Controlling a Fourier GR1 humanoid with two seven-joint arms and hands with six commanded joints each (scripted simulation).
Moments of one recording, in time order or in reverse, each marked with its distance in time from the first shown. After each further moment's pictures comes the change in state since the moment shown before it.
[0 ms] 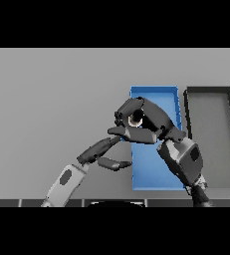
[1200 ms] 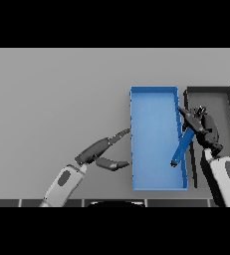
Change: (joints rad) left arm 0.009 0.024 0.000 -0.015 -0.025 0.016 -0.004; right arm 0.636 -0.426 -0.016 0.194 -0.051 -0.476 0.007
